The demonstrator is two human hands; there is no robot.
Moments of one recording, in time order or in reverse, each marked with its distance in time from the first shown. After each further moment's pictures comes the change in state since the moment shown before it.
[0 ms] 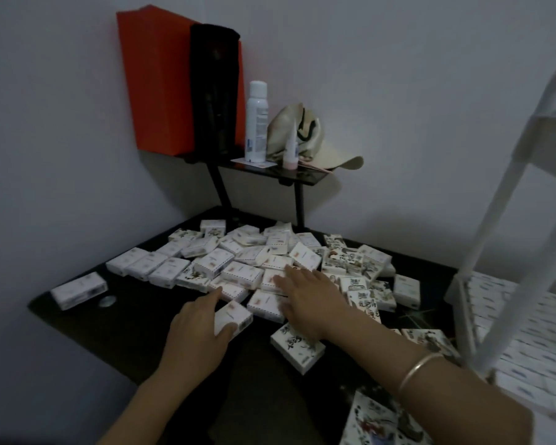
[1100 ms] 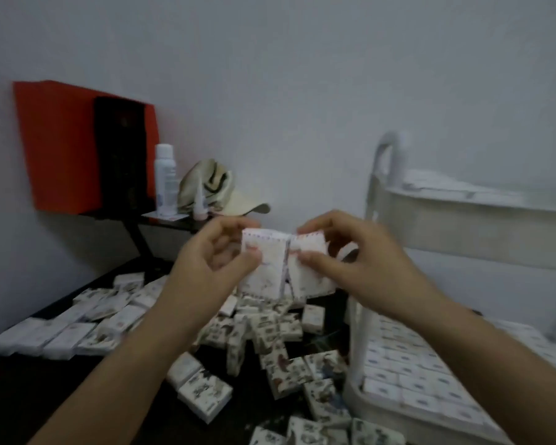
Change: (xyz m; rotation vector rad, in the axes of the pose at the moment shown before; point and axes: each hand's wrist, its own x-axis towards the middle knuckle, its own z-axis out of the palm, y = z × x) left_hand -0.004 0.222 -0.095 -1.071 -0.061 0.403; right_hand -0.177 0.074 -0.180 0.665 0.720 0.167
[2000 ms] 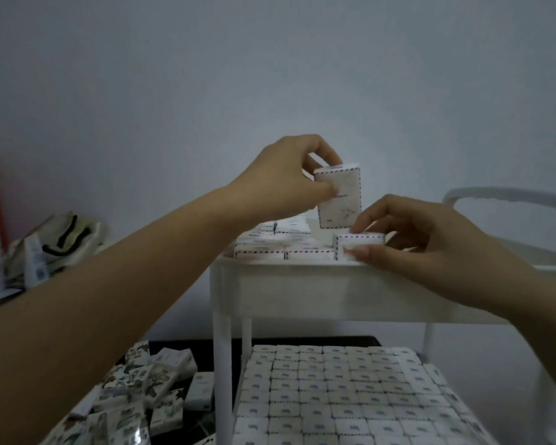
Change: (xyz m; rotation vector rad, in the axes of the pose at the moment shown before) left_hand 0.140 0.106 0.222 0.369 -0.481 0.358; right_hand -0.030 0.043 -0.212 -0.299 0.095 0.109
